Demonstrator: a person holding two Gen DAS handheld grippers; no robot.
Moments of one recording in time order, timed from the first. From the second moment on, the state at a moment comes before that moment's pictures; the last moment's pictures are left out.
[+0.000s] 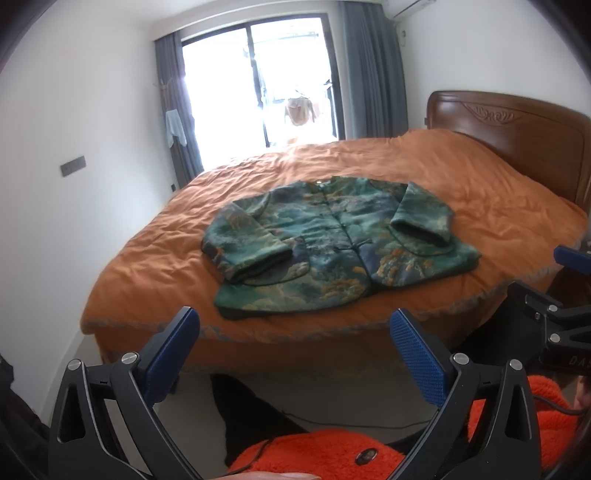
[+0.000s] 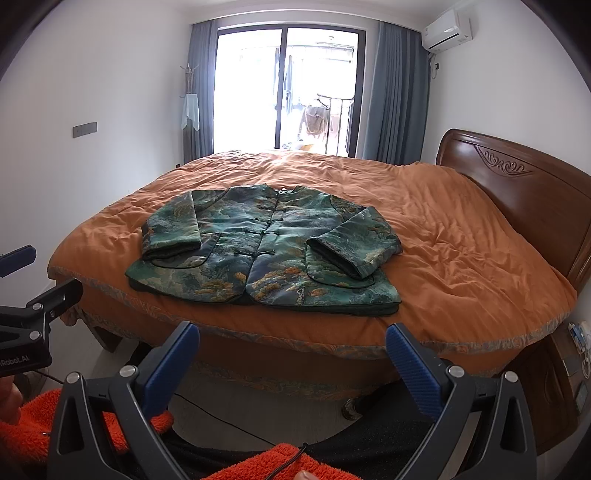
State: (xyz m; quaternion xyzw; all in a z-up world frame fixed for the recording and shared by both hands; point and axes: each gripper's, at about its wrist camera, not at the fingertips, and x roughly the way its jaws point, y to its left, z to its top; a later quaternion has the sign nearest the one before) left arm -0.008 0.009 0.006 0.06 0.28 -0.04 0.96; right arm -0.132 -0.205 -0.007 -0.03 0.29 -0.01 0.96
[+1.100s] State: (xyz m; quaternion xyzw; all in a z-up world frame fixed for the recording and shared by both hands) left arm -0.011 0.003 0.005 0.07 0.28 -0.03 0.96; right arm -0.132 -0.204 -0.007 -0.03 0.29 -0.01 0.96
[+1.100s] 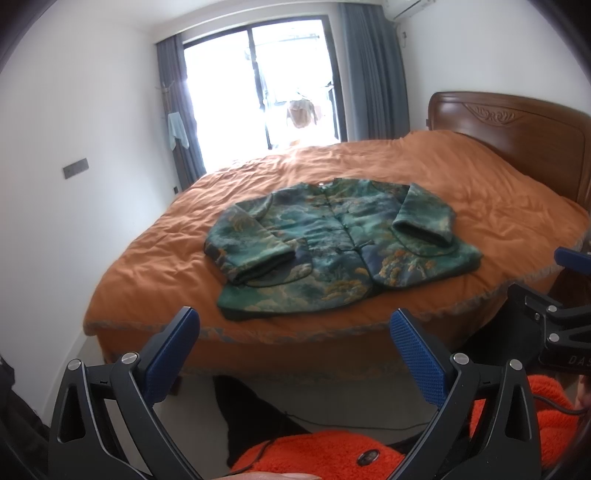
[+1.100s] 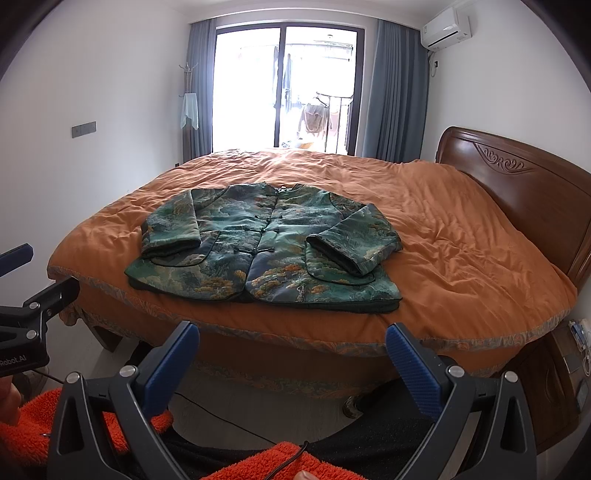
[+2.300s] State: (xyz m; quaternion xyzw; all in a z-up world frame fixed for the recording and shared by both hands) left arm 0.029 0.037 0.005 0.07 0.27 -0.02 0.96; right arm -0.132 -0.206 -0.008 -0.03 0.29 -0.01 0.96
